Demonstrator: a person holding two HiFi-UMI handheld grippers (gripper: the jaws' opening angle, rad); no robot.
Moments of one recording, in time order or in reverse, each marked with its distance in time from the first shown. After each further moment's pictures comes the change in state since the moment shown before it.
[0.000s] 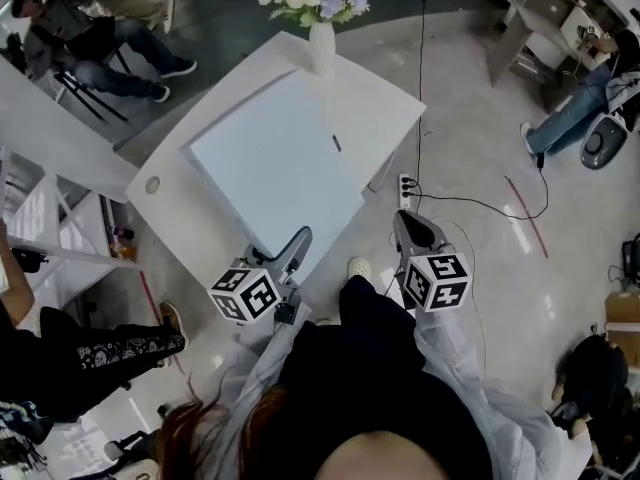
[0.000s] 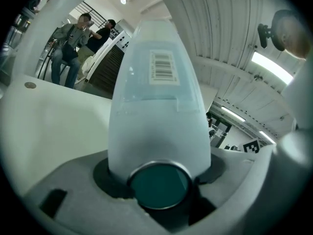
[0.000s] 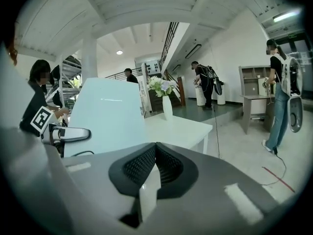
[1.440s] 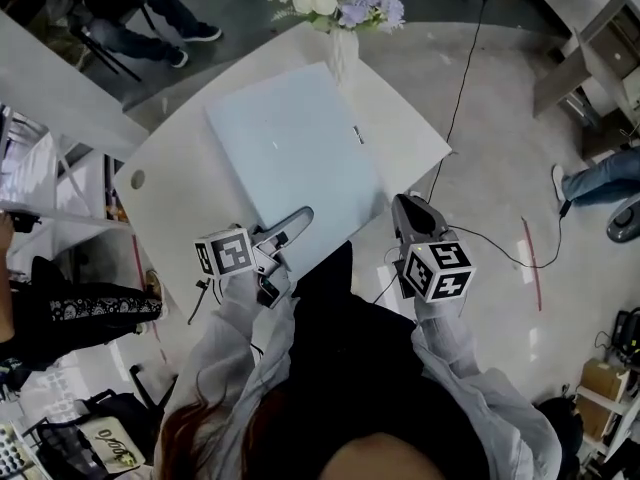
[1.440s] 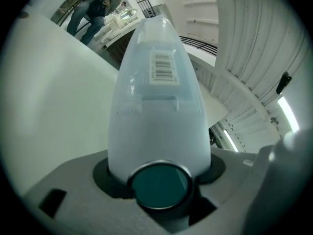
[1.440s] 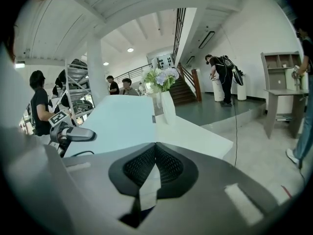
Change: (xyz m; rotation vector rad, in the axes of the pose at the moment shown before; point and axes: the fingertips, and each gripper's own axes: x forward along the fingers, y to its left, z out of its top) left arm 0.158 0.041 0.035 -0.418 0.073 -0.069; right arm 0.153 -0.091 0.063 -0.040 0.063 0.214
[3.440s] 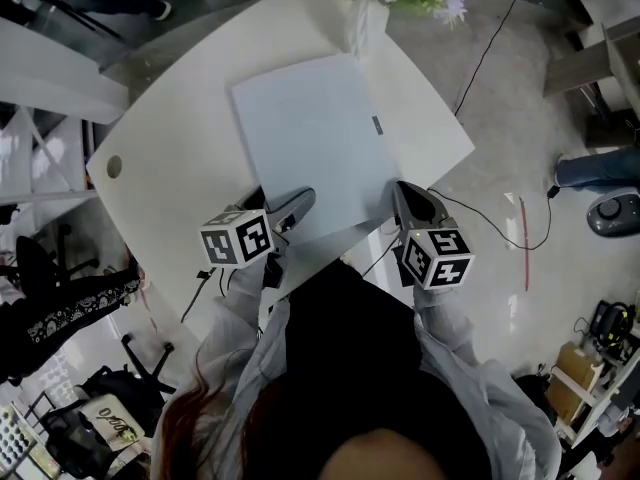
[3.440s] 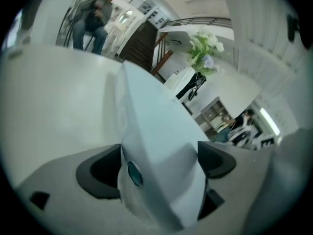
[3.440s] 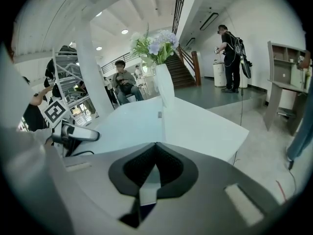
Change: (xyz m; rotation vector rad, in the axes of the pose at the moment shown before) left arm 0.022 0.121 0.031 0.146 0.092 0.416; right arm 0.089 -0.022 -0.036 0.016 0.206 -0.030
